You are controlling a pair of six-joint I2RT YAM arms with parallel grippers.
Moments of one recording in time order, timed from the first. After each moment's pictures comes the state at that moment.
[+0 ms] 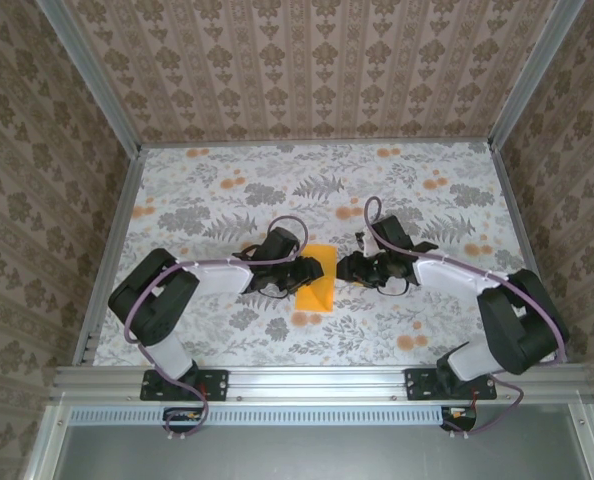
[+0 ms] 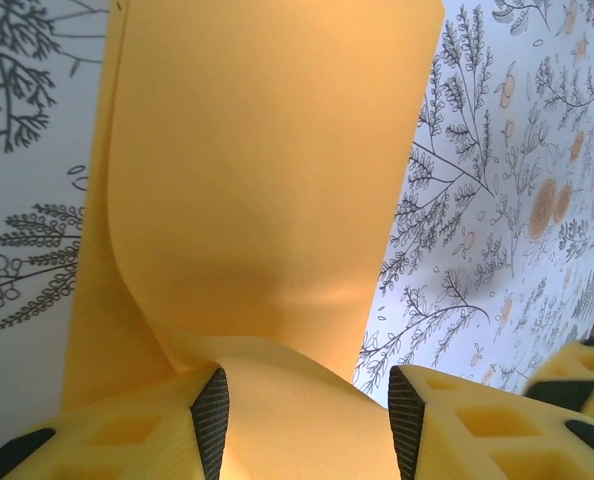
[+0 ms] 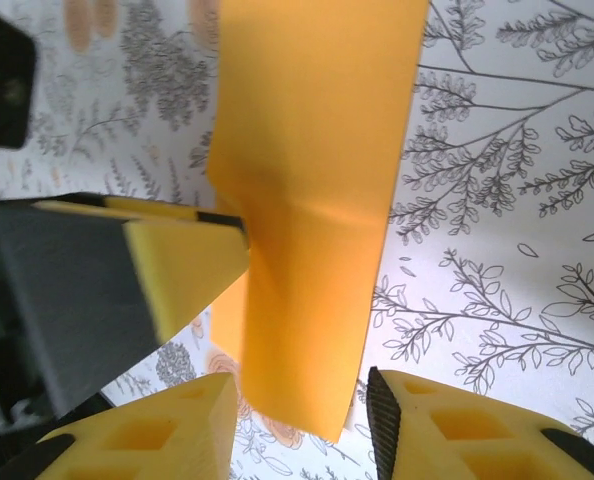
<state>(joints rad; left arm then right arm) -0.80 1.69 0.77 0.05 0.34 -1.08 0.44 1.44 0.73 -0.28 -0.51 0.65</state>
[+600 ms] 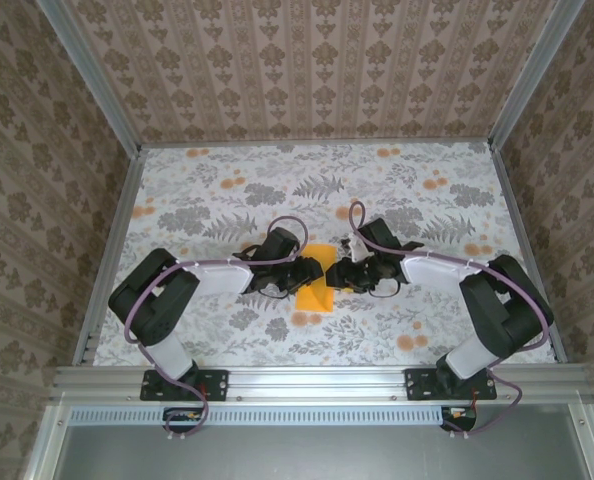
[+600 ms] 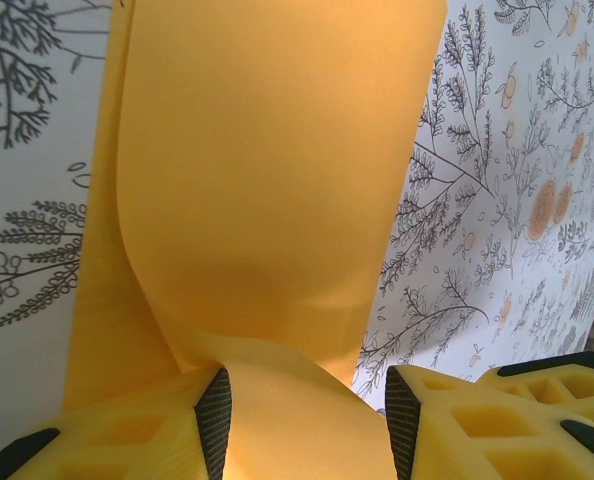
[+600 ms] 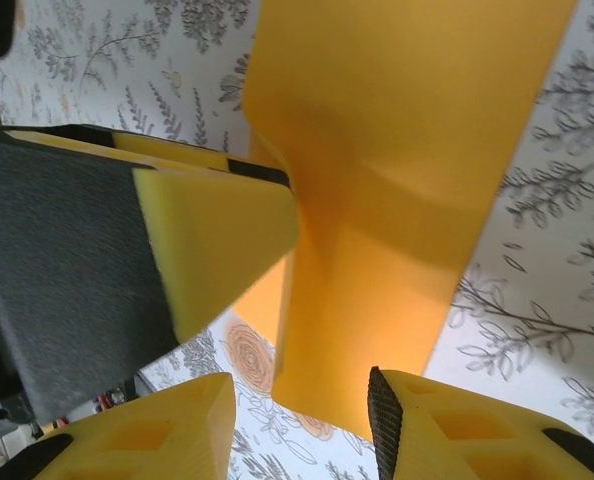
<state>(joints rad) -0.80 1.69 0.77 0.05 0.34 -1.09 0.50 1.57 0.77 -0.24 -0.62 0.62</state>
